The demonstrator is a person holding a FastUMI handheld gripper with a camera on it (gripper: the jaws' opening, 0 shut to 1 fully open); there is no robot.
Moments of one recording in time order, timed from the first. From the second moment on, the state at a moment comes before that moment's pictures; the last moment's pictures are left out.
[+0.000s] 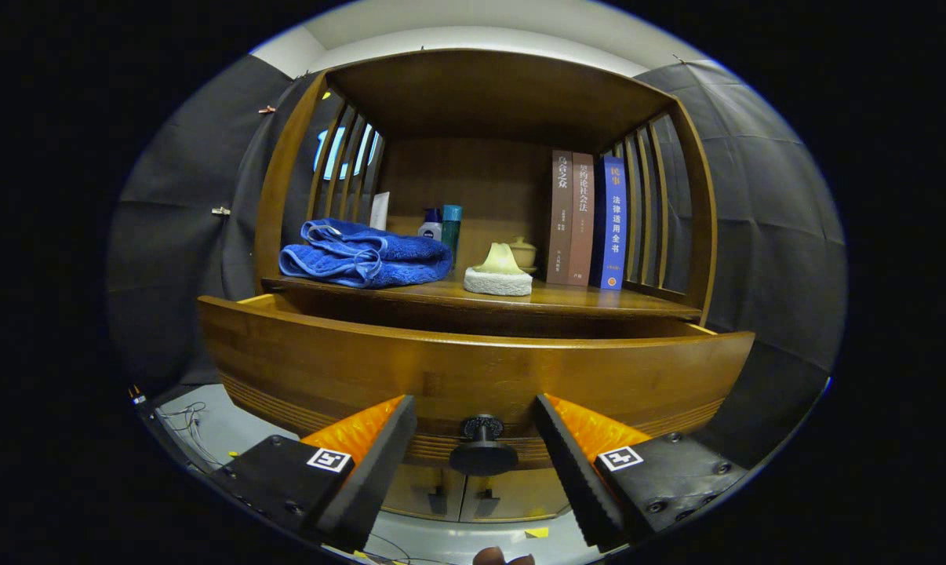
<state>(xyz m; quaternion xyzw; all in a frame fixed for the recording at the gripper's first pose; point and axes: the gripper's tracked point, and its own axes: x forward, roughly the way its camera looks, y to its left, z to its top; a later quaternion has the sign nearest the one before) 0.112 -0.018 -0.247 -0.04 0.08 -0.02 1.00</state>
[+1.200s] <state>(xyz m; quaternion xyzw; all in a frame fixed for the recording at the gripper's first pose) 0.172 -0.017 -0.238 -0.05 0.09 -0.02 0.99</state>
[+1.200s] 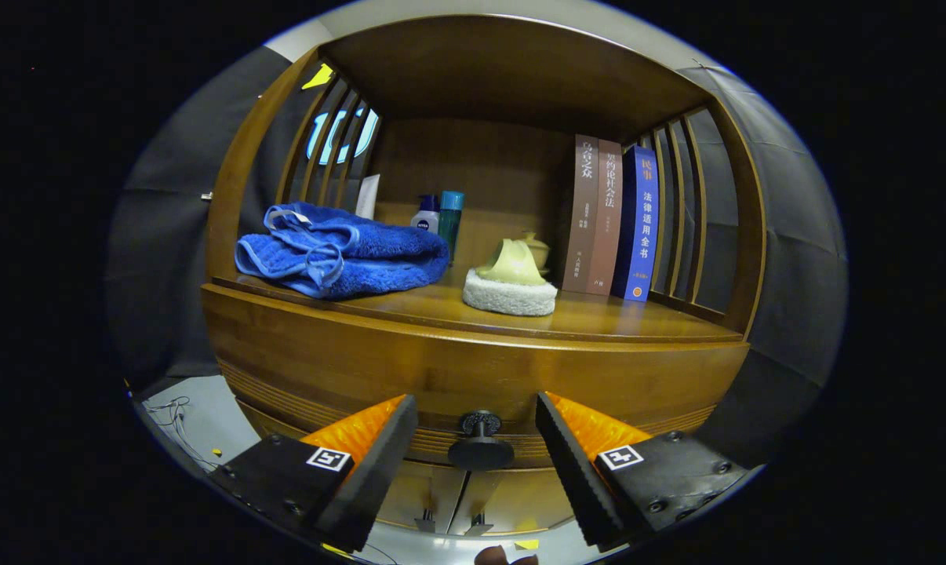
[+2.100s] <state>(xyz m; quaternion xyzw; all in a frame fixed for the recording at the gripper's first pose) 0.037 0.006 -0.007 0.00 0.02 0.01 1.00</state>
